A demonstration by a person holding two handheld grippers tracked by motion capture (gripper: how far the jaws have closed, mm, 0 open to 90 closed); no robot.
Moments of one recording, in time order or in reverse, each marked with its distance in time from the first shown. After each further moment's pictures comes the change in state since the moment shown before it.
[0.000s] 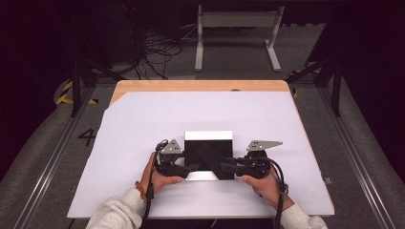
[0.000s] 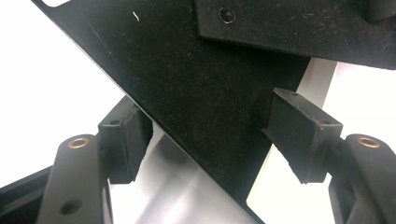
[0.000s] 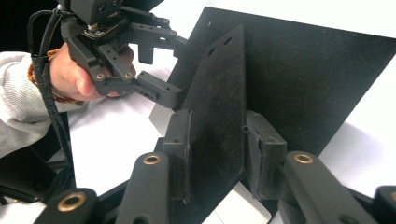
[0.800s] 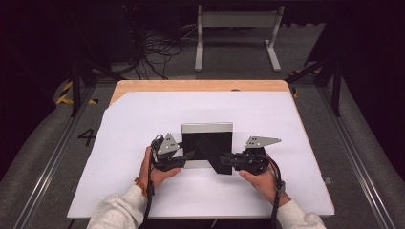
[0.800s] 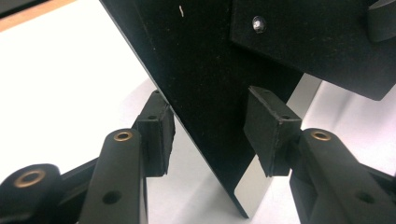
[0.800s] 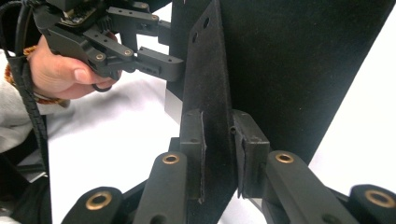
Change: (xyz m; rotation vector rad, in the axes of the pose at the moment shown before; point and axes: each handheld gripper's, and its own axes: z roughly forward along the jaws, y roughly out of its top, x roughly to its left) left arm -0.002 0.013 -0.018 -0.121 0.209 0.135; right arm 0.003 0.013 0.003 -0.034 -0.066 -0.087
